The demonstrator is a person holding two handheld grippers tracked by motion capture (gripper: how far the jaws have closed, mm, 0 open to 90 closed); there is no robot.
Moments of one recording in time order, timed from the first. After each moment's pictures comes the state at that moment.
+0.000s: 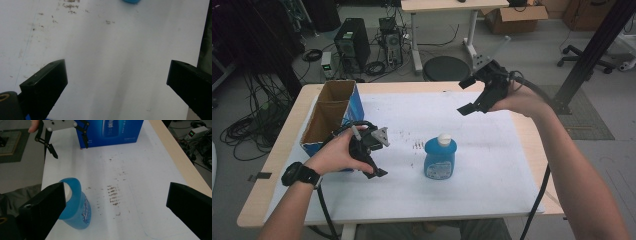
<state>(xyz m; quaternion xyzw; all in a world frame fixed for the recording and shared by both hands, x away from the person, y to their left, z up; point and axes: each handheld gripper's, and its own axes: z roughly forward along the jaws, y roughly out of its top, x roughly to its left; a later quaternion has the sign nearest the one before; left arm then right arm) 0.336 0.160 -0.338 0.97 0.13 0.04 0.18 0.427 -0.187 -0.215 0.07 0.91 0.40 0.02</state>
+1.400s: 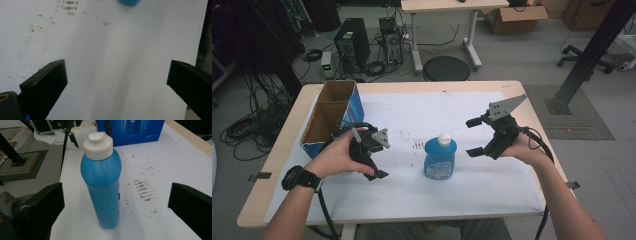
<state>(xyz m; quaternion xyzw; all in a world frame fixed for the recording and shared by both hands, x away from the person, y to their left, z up) 0.328 0.156 -0.339 0.97 0.13 0.05 0.19 0.367 -0.223 -0.316 0.07 0.87 0.49 -0.01</state>
